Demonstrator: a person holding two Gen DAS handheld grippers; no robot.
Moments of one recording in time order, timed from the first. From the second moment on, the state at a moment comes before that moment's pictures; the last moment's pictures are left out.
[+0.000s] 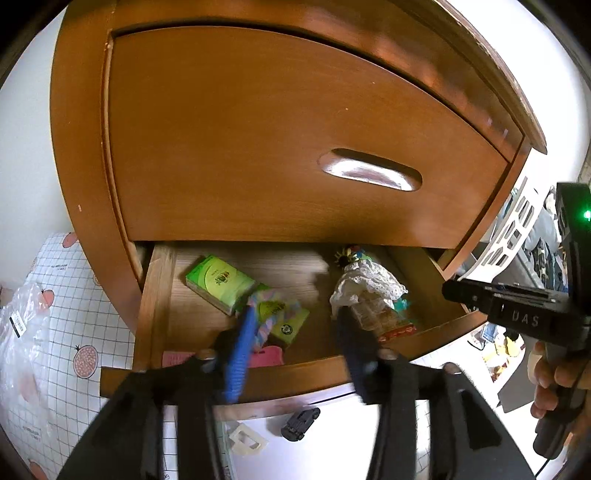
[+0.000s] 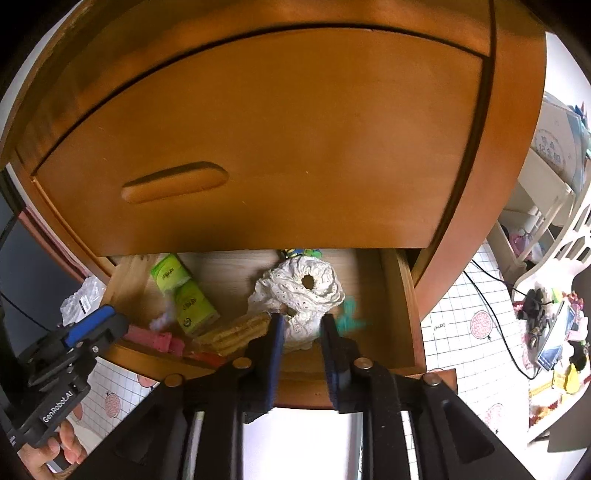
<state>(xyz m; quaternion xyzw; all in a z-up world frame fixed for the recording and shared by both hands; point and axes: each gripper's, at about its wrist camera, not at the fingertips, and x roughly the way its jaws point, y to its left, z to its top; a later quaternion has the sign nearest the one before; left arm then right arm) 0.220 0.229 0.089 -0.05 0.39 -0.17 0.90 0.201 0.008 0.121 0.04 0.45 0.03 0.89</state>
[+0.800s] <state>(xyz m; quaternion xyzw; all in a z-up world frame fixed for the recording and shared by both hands) 0.214 0.247 0.095 -0.05 0.35 -0.09 0.93 0.195 0.014 0.112 0.03 0.43 0.03 0.90</state>
